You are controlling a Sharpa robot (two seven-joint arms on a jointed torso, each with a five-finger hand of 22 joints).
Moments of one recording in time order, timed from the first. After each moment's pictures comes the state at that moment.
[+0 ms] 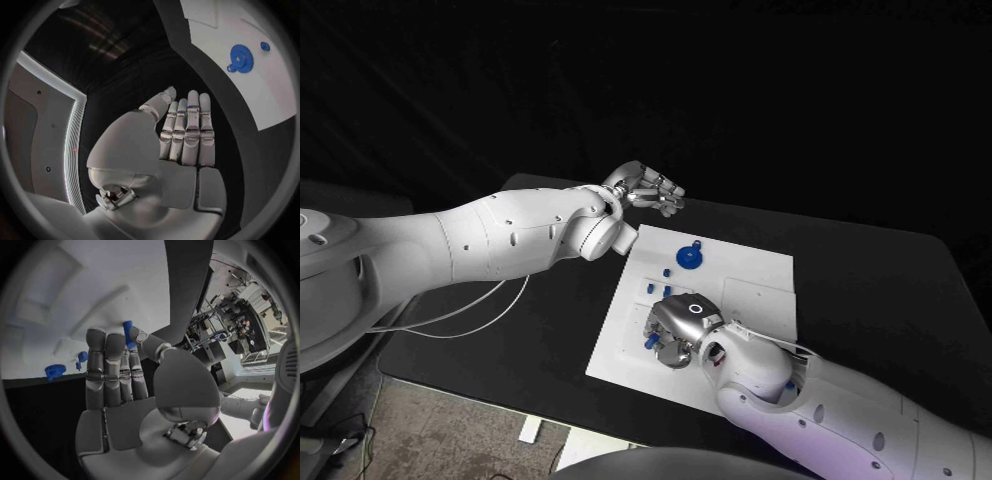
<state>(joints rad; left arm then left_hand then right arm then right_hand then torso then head) 1.28 -0.70 -0.13 1.23 -0.38 -0.37 0.19 1.38 -0.03 0.31 -0.23 0.19 1.11 0.14 0.07 0.07 1.17 0.11 0.06 0.06 1.29 0.06 0.07 0.10 0.09 1.03 0.04 0.07 1.11 0.87 -0.38 0.00 1.47 -1.94 -0.22 -0.32 1.23 -0.11 0.69 -0.24 0.06 1.28 0.07 0.06 0.07 1.36 0.03 0.06 0.06 1.41 -0.06 0.87 0.60 0.10 1.47 -0.08 0.34 1.31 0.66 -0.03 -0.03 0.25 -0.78</state>
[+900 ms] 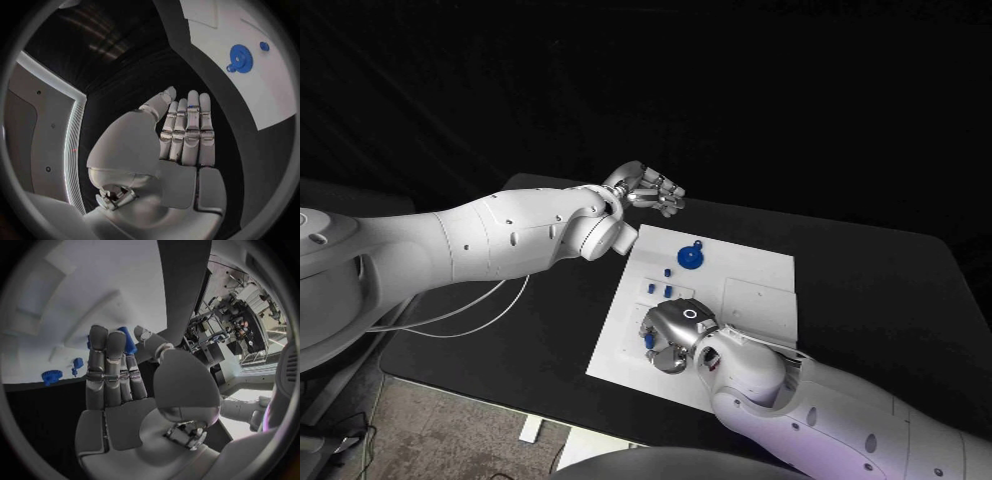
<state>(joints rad) 1.28 -0.70 -0.13 1.23 -0.38 -0.37 0.19 1.38 -0.03 0.31 -0.23 0.19 1.11 0.14 0.07 0.07 1.17 0.11 0.06 0.06 1.29 0.06 0.07 0.10 0.09 1.03 0.04 0.07 1.11 0.88 -0.37 -0.03 1.45 -1.92 -0.22 -0.32 1.22 -0.18 0.50 -0.21 0.18 1.11 0.12 0.07 0.06 1.18 0.08 0.06 0.06 1.40 -0.03 0.86 0.57 0.13 1.47 -0.05 0.24 1.27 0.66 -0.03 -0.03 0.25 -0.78</state>
